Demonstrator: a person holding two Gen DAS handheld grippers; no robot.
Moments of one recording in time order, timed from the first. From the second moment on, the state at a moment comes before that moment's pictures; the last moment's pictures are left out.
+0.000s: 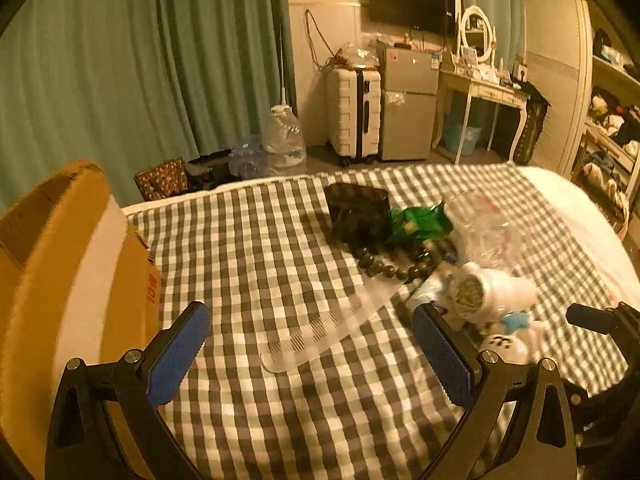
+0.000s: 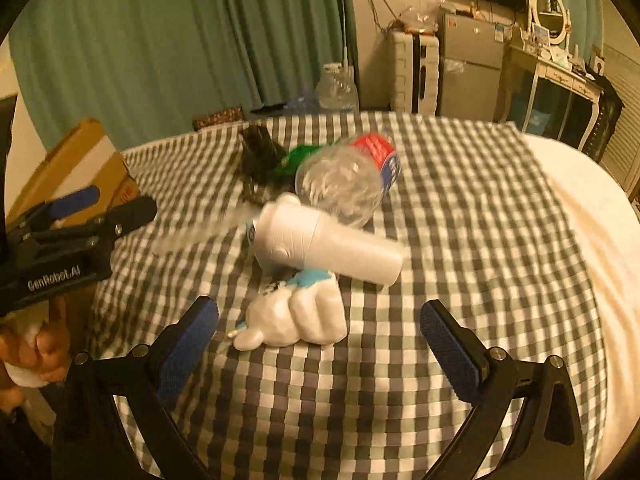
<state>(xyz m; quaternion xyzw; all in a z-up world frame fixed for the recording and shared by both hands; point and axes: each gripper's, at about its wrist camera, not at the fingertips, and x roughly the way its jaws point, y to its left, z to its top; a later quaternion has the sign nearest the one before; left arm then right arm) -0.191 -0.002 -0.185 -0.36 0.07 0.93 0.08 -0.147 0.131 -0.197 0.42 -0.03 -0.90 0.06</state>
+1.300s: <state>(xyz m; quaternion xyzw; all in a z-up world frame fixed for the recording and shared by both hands) -0.192 0.015 -0.206 -0.43 0.10 0.88 0.19 -0.163 0.146 -0.217 0.45 -0.06 -0.89 0.04</state>
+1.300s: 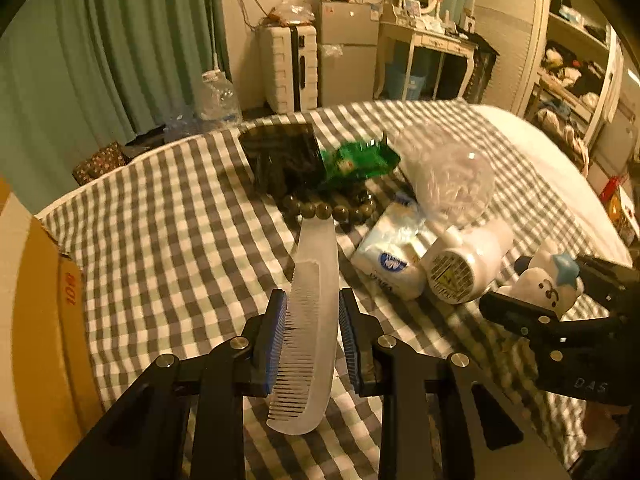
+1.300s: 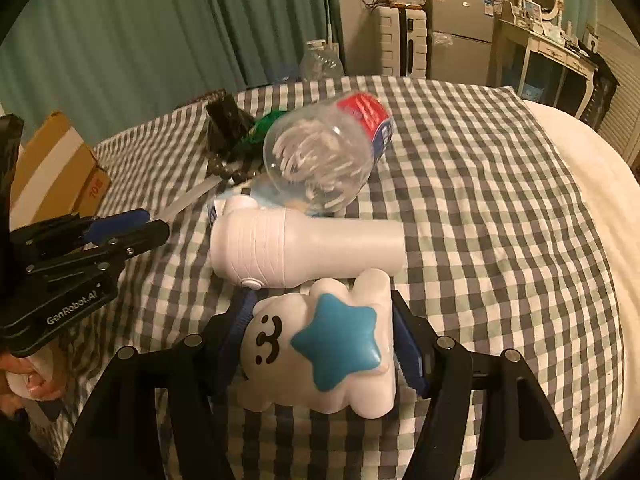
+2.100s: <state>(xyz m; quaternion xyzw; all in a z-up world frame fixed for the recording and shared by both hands) -0.152 0.011 -0.130 -0.34 0.08 0.93 0.15 -0.142 0.147 -0.160 0.37 -0.06 -0.93 0.04</state>
